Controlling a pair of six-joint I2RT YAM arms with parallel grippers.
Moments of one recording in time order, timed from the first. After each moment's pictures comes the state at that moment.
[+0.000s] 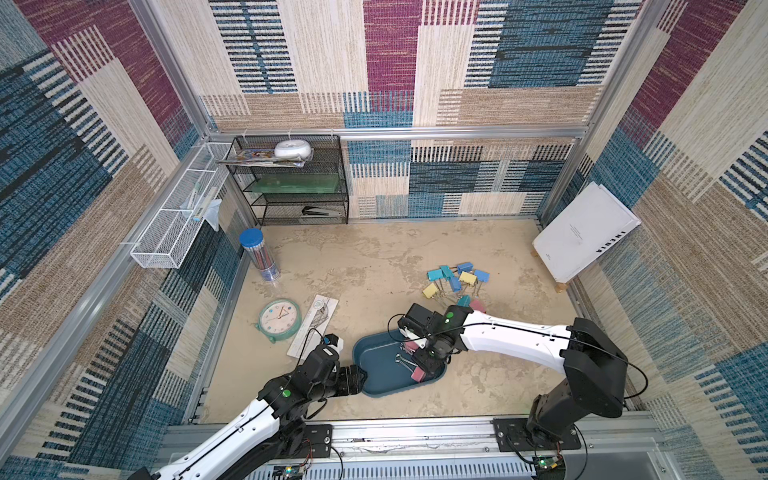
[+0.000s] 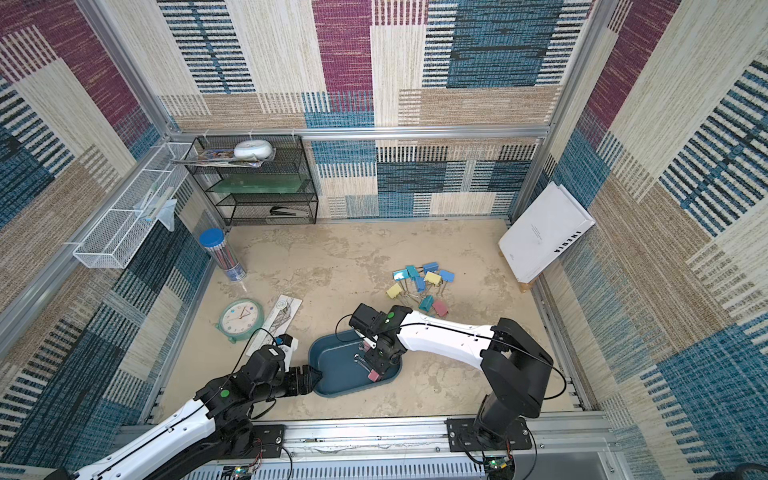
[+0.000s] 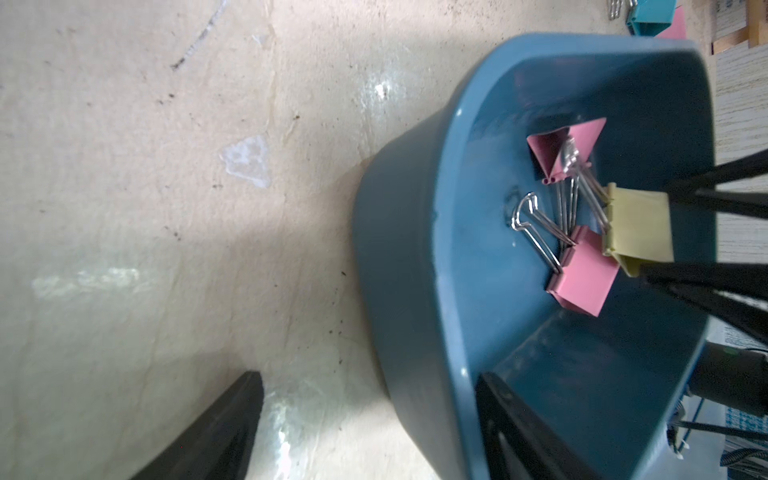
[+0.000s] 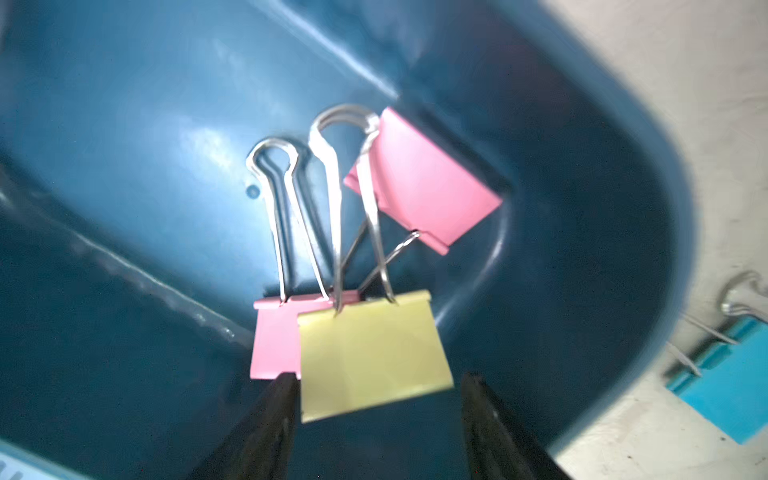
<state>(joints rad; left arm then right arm) -0.67 0.63 0.23 -0.50 0.14 -0.76 1.00 1.58 1.09 -0.86 0.06 0.16</state>
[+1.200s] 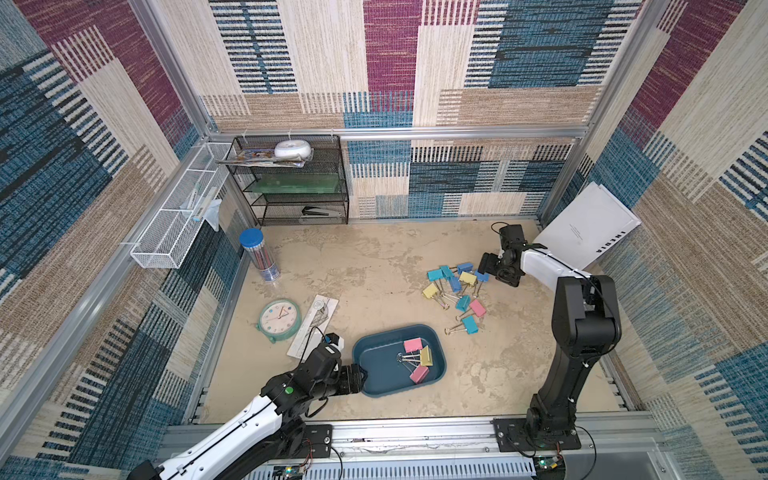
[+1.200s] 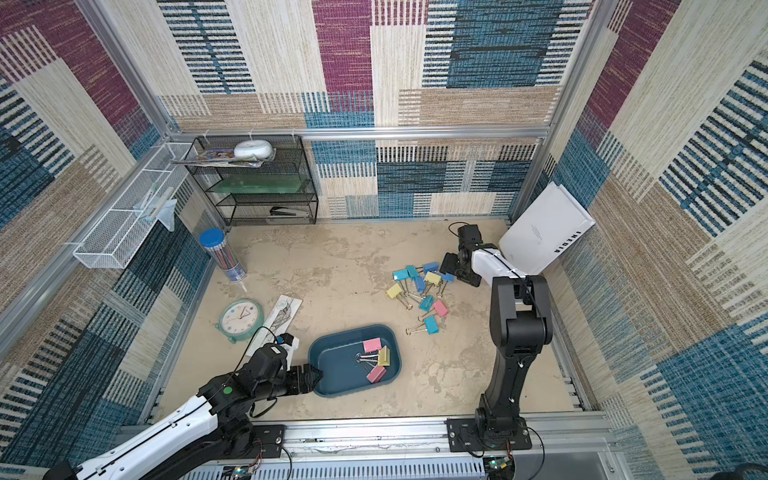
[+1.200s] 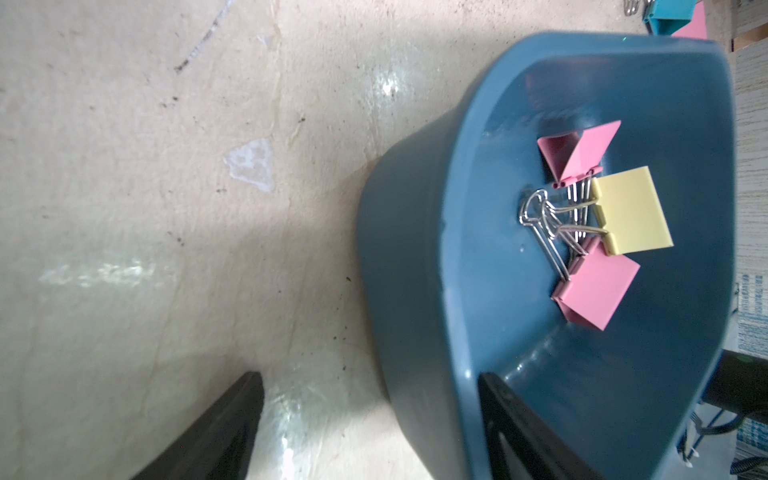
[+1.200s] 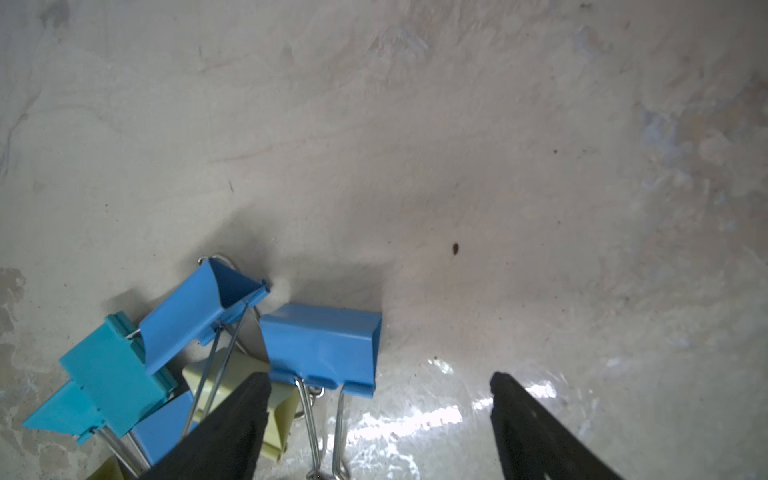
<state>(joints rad) -0.66 0.68 0.24 -0.48 0.13 -0.76 0.06 1.95 1.39 -0.57 -0.01 0.43</state>
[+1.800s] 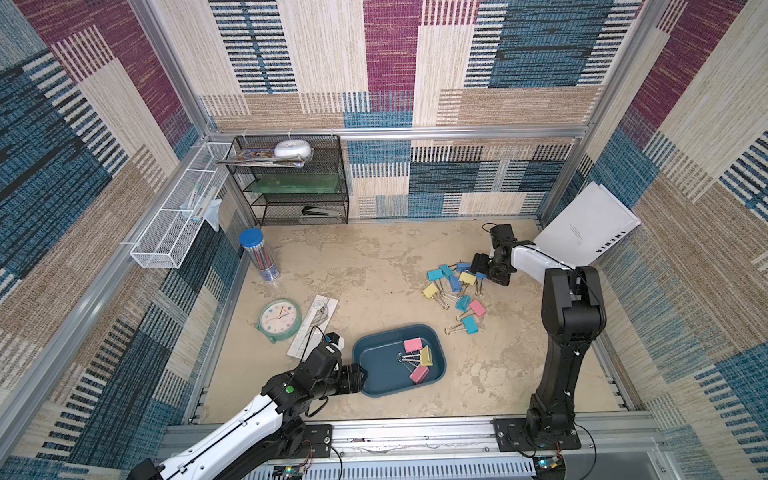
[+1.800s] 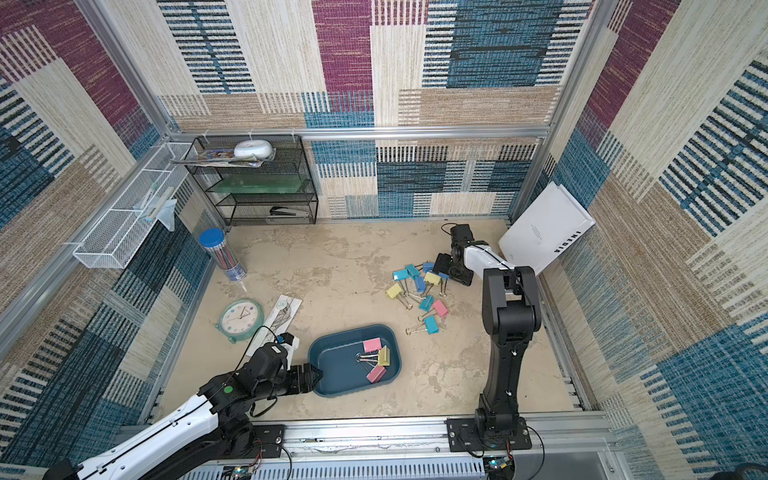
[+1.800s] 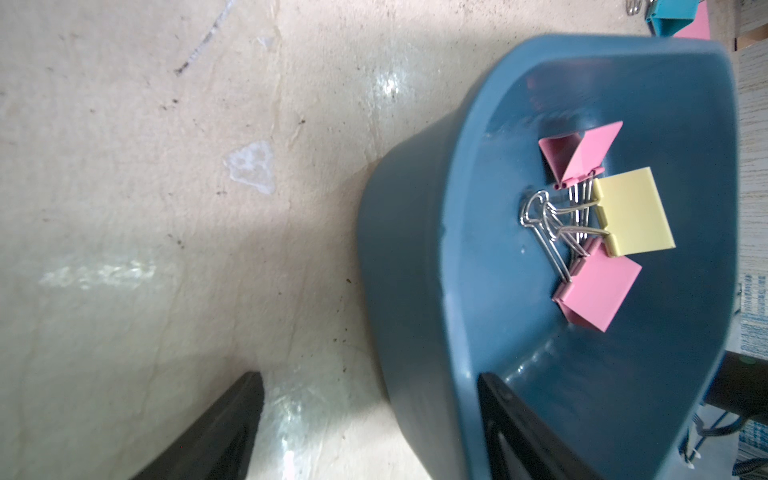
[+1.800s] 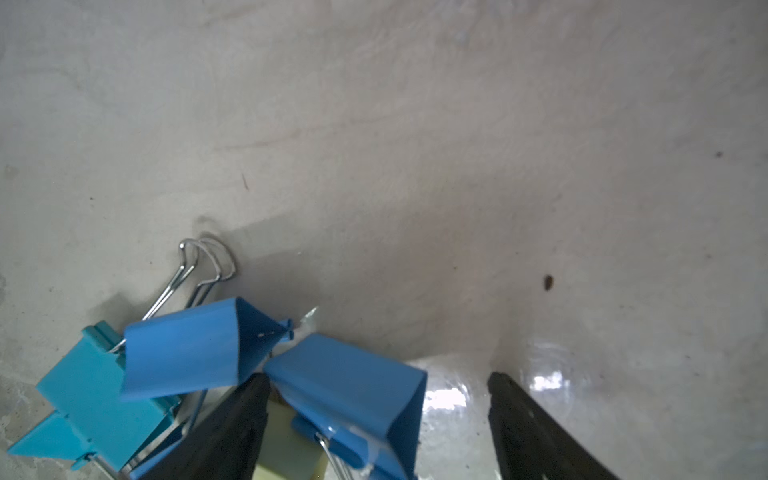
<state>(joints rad) -0.66 0.68 0.24 -0.48 0.13 -0.76 0.09 2.06 1.48 -0.59 -0.05 0.43</state>
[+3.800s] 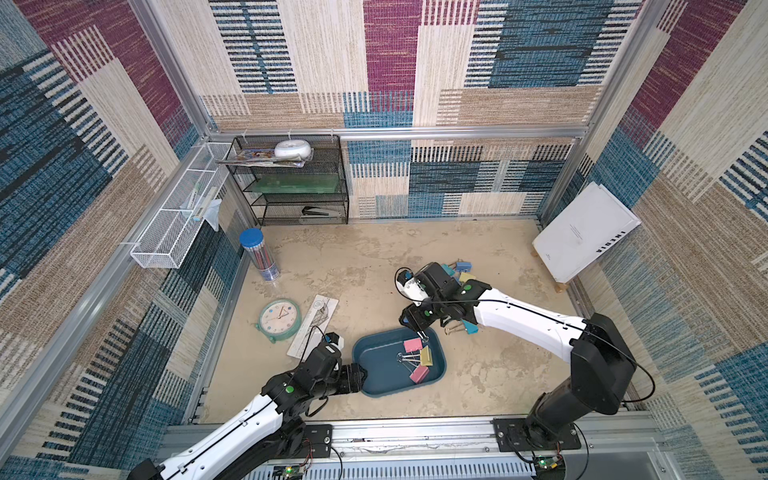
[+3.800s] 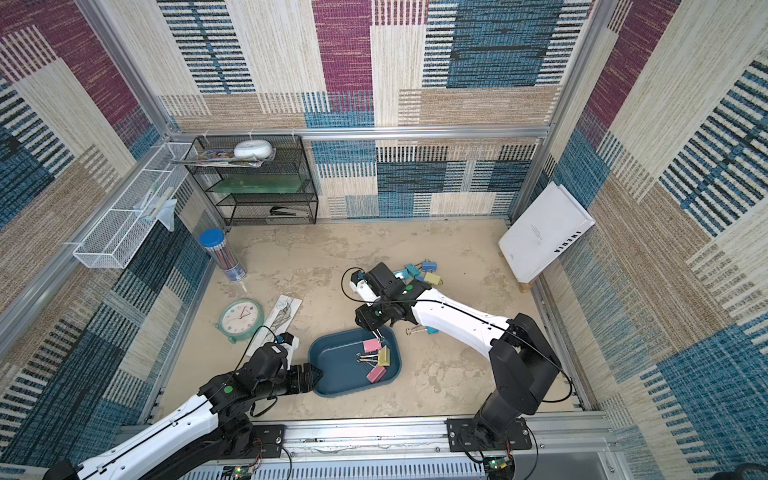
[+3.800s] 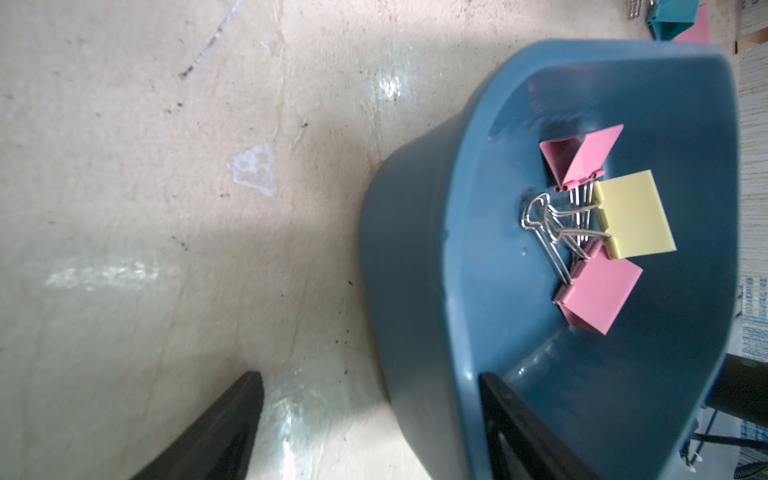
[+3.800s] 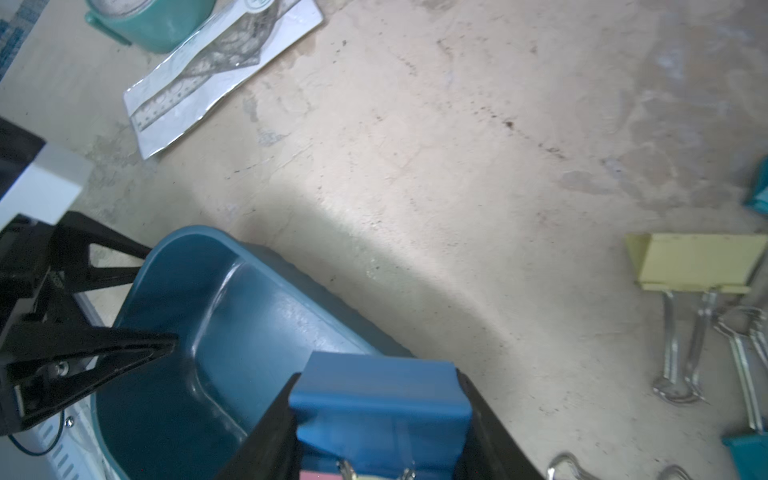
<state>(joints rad) -0.66 0.68 0.24 -0.48 0.13 -0.76 0.85 1.60 1.17 -0.54 -0.17 0.13</state>
